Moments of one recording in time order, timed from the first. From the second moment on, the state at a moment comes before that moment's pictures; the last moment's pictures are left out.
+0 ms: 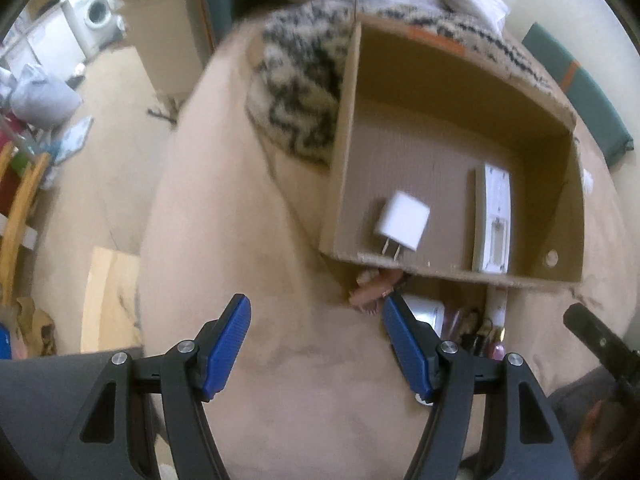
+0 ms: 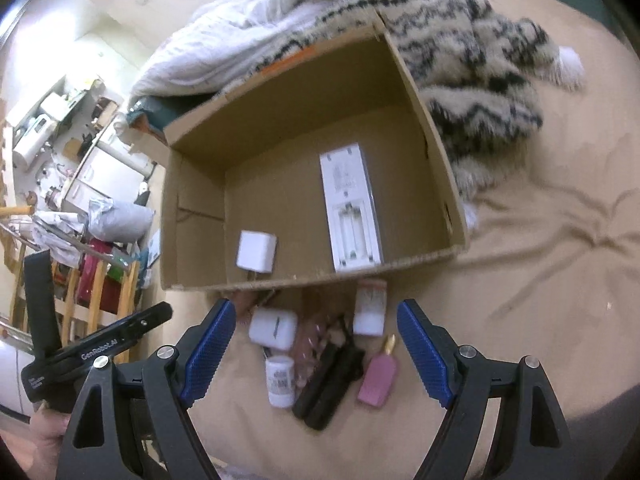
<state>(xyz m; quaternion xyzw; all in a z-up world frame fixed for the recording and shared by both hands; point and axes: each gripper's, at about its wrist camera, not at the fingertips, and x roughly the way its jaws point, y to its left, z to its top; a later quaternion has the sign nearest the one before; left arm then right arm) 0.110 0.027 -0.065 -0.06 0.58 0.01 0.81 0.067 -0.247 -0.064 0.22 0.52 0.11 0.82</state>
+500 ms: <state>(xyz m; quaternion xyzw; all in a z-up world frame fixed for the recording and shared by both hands) 0.153 -0.025 -0.133 0.00 0.63 -0.04 0.78 0.079 -0.258 -0.100 0.29 0.57 0.11 0.76</state>
